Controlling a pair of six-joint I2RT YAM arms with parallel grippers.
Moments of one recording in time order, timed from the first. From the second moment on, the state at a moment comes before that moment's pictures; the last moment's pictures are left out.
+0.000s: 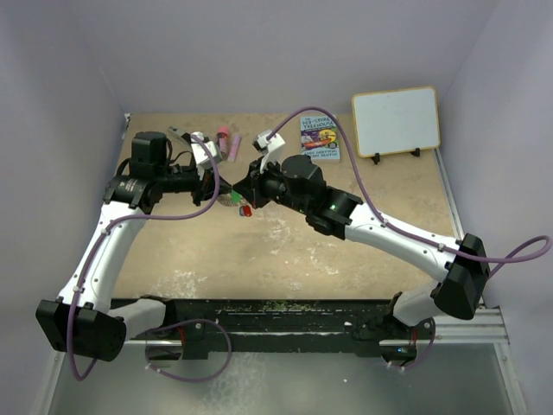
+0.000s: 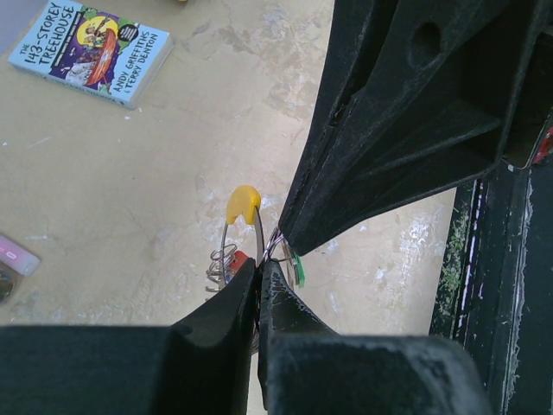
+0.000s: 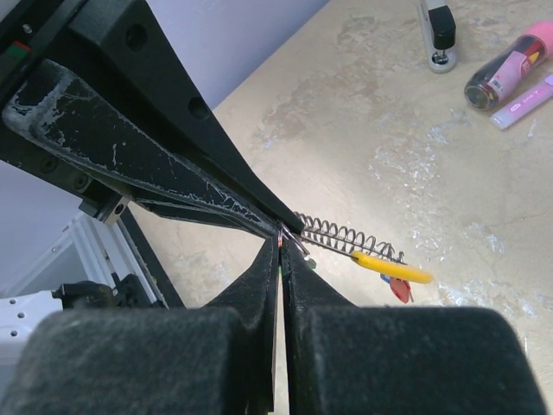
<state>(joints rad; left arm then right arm) -0.18 1.17 1.20 -0.65 0.96 0.51 0.97 1.47 1.30 -0.03 0.02 0.35</state>
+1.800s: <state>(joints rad) -0.18 1.15 1.21 -0.66 1.01 0.50 0.97 1.41 1.24 -0.06 0.06 0.41</state>
